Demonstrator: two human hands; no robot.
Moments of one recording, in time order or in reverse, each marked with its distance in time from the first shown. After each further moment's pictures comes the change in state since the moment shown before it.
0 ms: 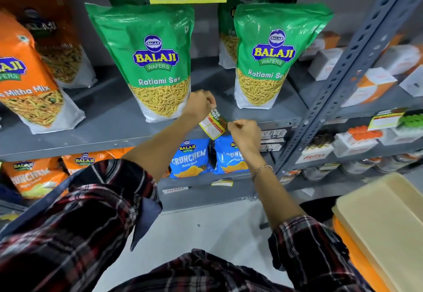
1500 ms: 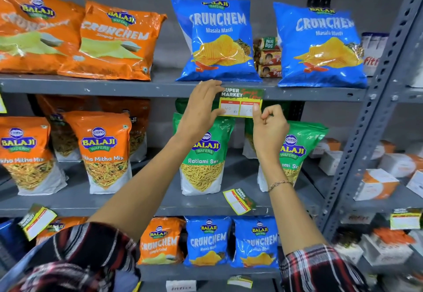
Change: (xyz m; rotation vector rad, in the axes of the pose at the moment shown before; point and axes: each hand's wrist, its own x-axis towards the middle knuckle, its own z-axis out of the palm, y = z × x) left_hand -0.057 0.040 -0.236 0.042 0.732 0.551; right_hand -0.037 -0.213 -0.057 0.368 0.522 -0.802
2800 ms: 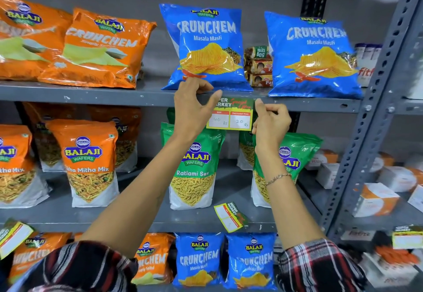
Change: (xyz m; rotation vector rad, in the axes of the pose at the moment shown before) left_hand 0.028 0.020 0.010 -0.286 0.346 -0.221; right_hand 0.046 -0.001 0.002 0.366 0.048 0.319
